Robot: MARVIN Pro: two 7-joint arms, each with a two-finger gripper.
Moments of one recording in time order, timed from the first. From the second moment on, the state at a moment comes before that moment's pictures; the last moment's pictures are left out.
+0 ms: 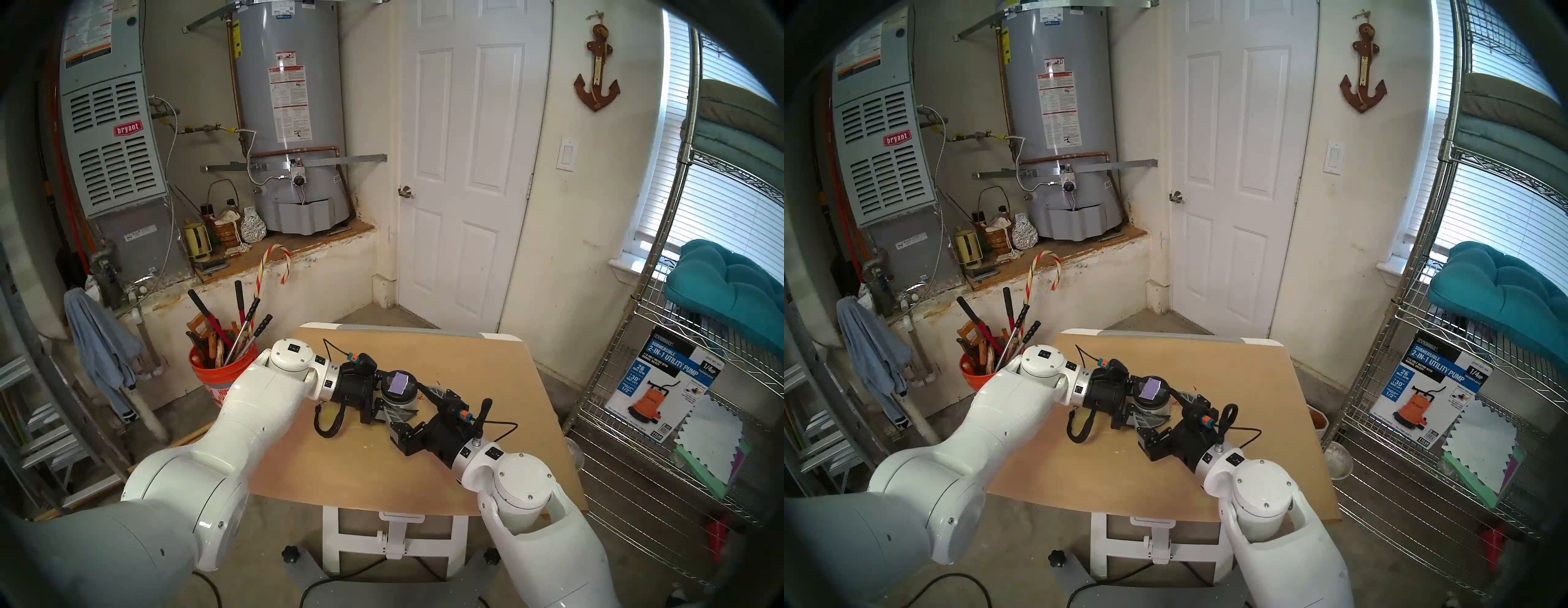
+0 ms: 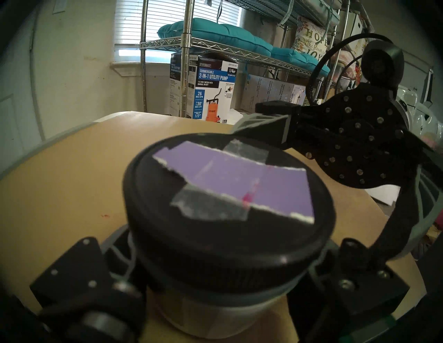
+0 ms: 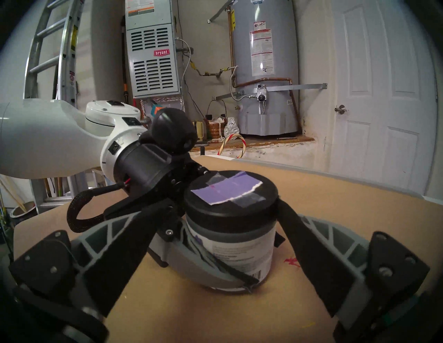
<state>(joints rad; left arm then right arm) 0.94 -1.41 -1.29 -0.73 0.04 -0.07 -1.43 -1.76 -1.42 1.32 -1.74 0.07 0.06 0.37</state>
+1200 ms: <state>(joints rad) 0.98 -1.39 -1.30 -0.81 0.04 -0.02 -1.42 -1.54 -1.33 1.31 -1.55 0.10 0.01 0.66</state>
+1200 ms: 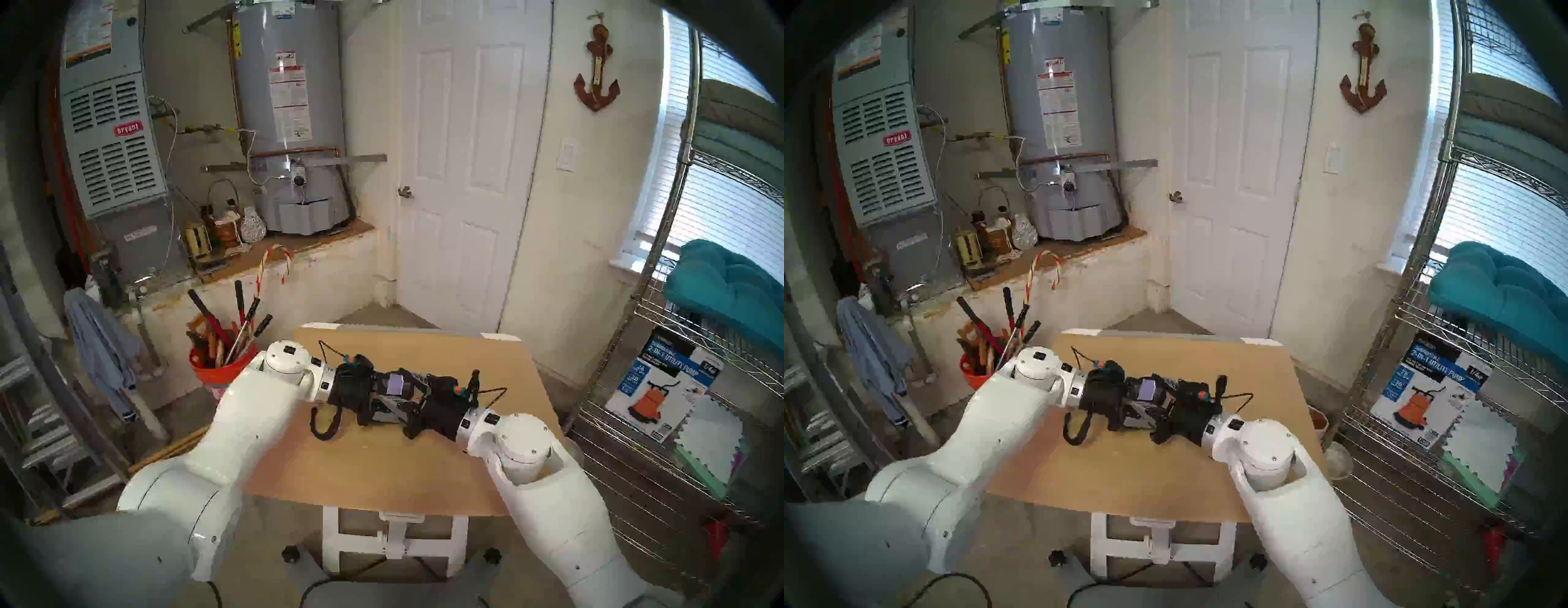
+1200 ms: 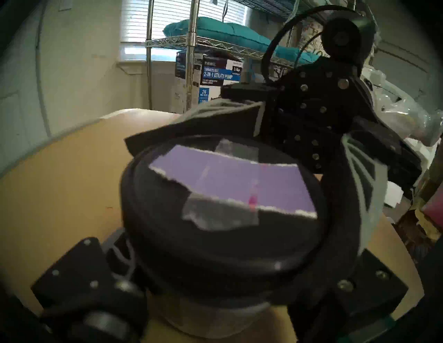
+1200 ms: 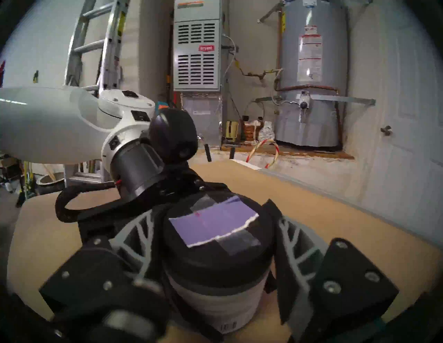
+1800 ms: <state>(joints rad) 0.99 -1.38 -1.30 -0.82 0.03 -0.02 -1.44 -1.39 -1.32 1.34 -1.39 0.11 -0.06 0.98</state>
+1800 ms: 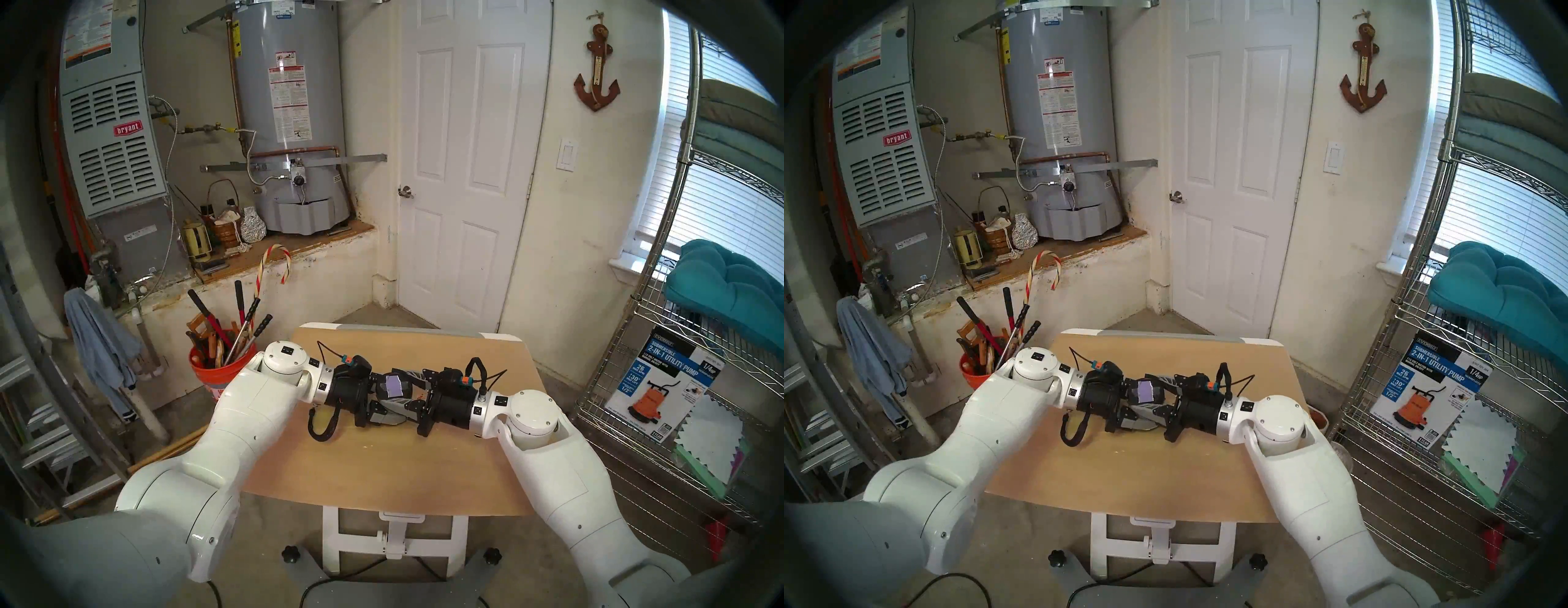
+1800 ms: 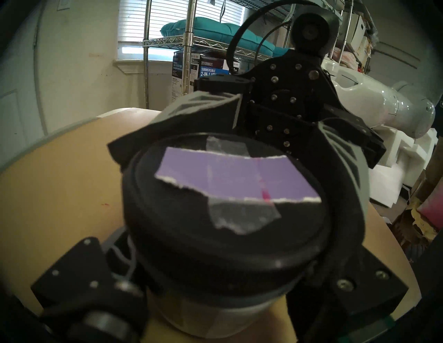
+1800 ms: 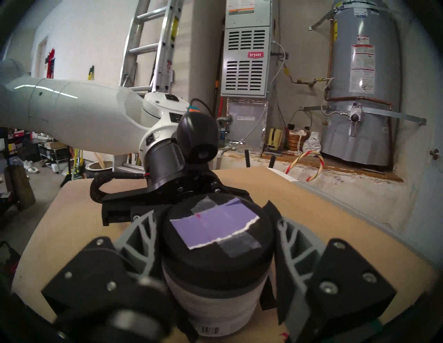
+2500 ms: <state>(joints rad) 0.95 -1.37 -1.29 -0.75 0.02 -0.07 -1.49 -1.22 -1.33 1.33 -1.25 0.06 -0.08 1.22</state>
